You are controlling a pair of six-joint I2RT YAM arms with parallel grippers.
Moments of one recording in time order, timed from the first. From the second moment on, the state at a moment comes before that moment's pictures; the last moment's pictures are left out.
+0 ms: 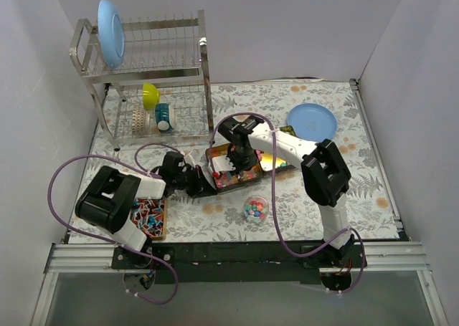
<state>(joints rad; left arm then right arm) -0.39 1.59 0.46 0.33 0.66 -0.75 0.84 2.05 1.71 -1.15 -0.10 -1.31</state>
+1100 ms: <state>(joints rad) -0.31 1.44 0.63 0.07 0.80 -0.50 0.58 1.90 1.46 -0.97 -0.60 -1.24</state>
